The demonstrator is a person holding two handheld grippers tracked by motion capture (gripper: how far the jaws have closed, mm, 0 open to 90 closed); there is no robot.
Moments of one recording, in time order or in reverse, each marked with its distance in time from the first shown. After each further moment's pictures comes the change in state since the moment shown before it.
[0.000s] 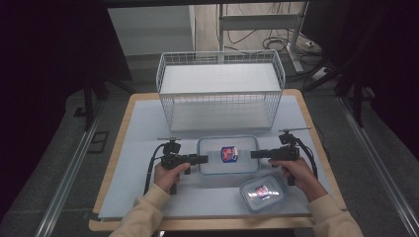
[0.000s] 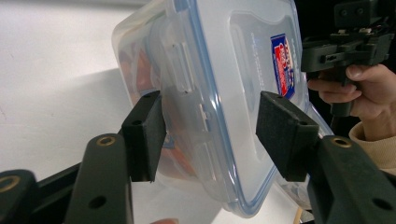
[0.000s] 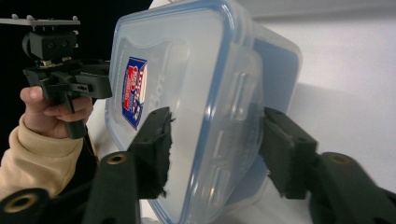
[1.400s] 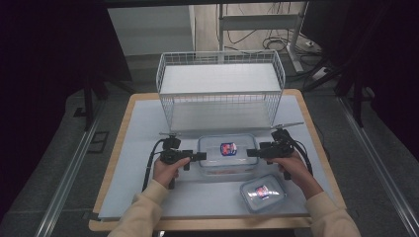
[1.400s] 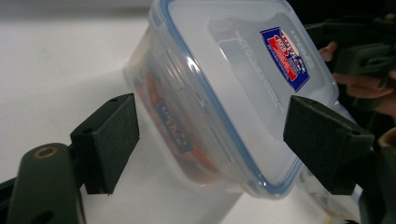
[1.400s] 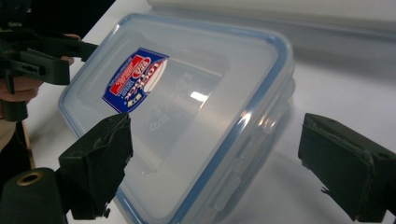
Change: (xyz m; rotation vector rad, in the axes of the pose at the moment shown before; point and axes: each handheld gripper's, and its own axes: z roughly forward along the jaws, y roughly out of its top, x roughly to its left) left arm 0.010 0.015 0.005 0.049 0.068 0.000; right arm 0.011 0.014 0.016 0.006 -0.162 -0.198
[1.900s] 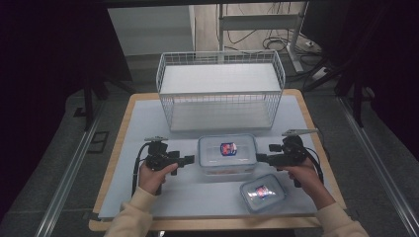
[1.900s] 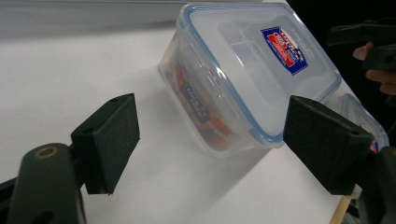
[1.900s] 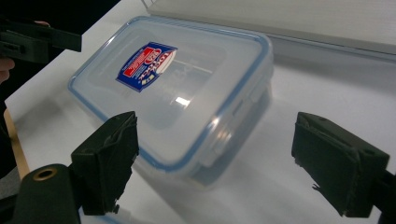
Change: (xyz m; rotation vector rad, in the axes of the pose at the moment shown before) left arm -0.009 -0.015 -0.044 -0.072 0.111 0.064; right arm 0.016 -0.018 -0.036 -0.081 -0.083 -0.092
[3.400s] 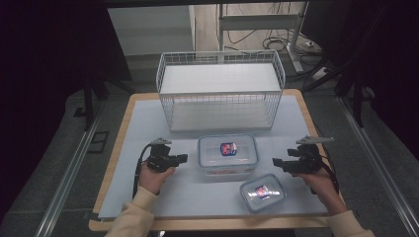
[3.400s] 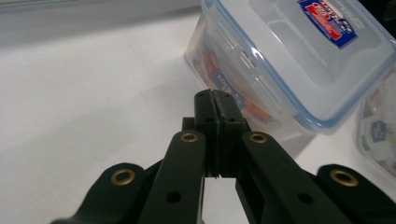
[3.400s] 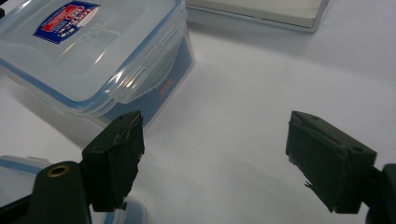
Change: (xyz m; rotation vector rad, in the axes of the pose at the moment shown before) left arm 0.003 -0.008 0.004 0.033 0.119 0.123; right arm -0.019 -0.030 -0.032 0.012 -0.211 -0.045
